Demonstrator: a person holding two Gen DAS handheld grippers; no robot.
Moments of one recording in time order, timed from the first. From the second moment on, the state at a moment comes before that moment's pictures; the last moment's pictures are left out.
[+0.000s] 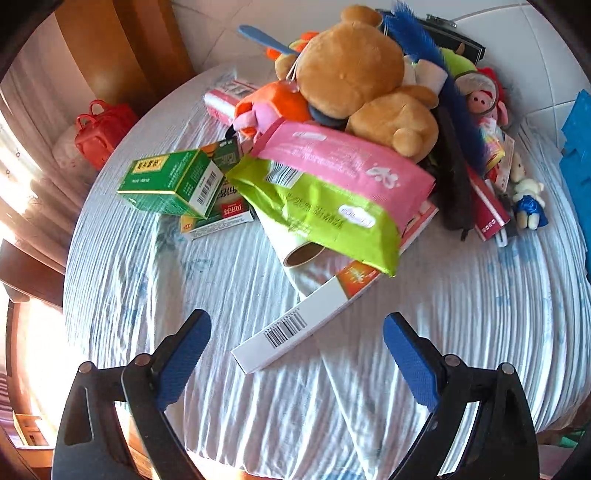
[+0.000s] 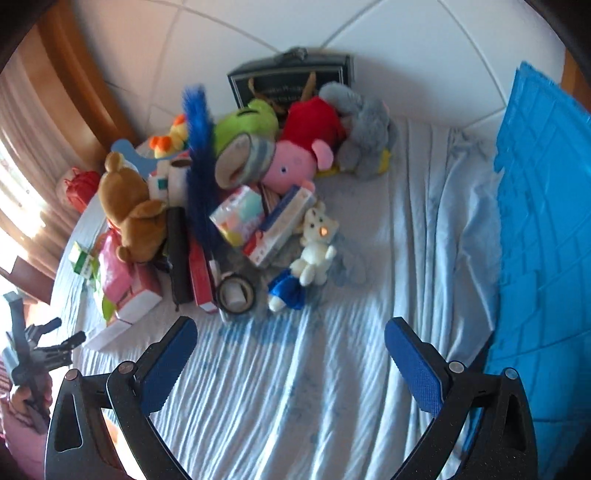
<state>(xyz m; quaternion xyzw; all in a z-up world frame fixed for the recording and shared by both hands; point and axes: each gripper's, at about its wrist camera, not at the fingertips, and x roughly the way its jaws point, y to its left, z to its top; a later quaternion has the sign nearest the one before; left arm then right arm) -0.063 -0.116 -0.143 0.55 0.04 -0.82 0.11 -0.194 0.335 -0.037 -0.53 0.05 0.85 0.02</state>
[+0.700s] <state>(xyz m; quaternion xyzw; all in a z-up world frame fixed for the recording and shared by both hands) -0.087 -0.116 -0.226 0.60 0.05 -0.80 0.06 -0.222 0.370 -0.144 -0.63 0.13 0.76 0.10</state>
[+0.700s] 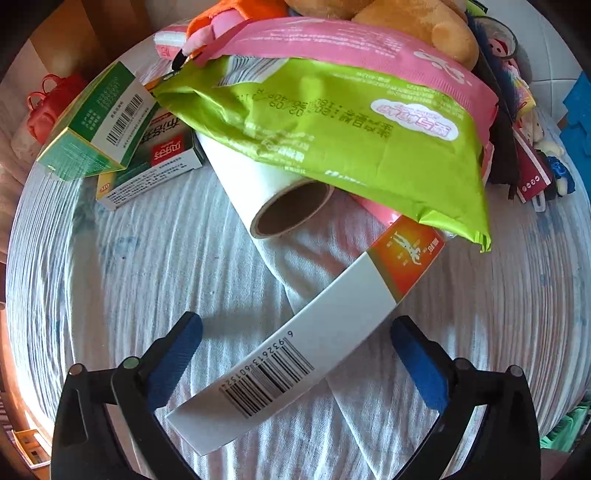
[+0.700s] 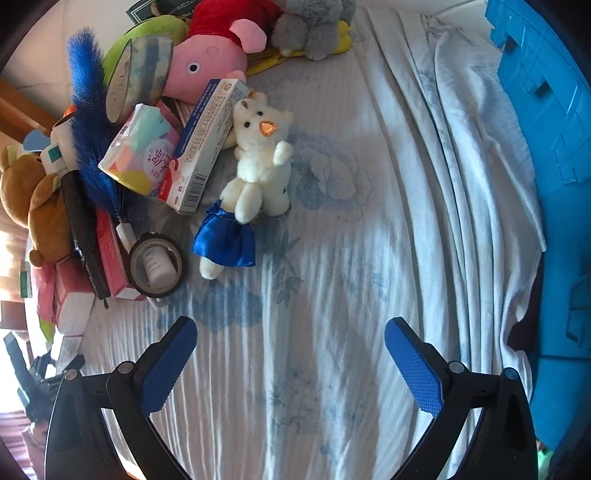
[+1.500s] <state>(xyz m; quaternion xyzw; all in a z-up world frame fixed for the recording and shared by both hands) -0.046 -0.102 -0.128 0.53 0.11 -0.83 0.12 -0.277 0.346 -0.162 -0.61 0.13 0.78 0.07</state>
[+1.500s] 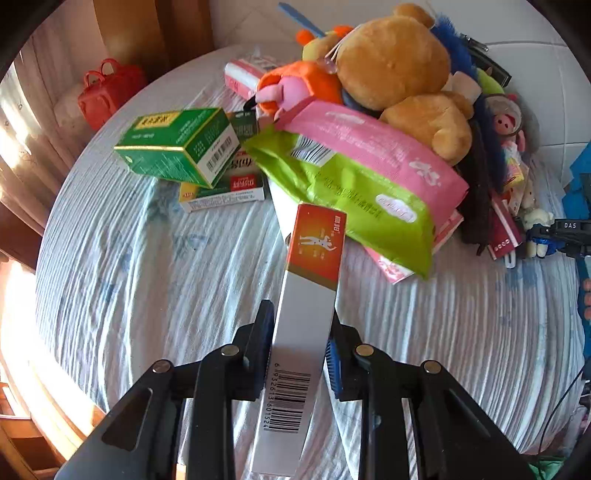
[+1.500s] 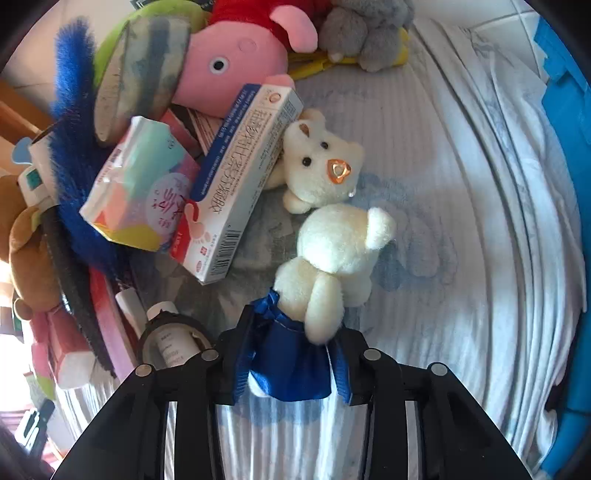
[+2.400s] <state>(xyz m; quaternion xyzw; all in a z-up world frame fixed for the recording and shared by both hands) -0.160 0.224 0.134 0.36 -0.04 -0.91 -0.18 -0.073 0.508 0.206 -0.35 0.07 0.93 0.12</state>
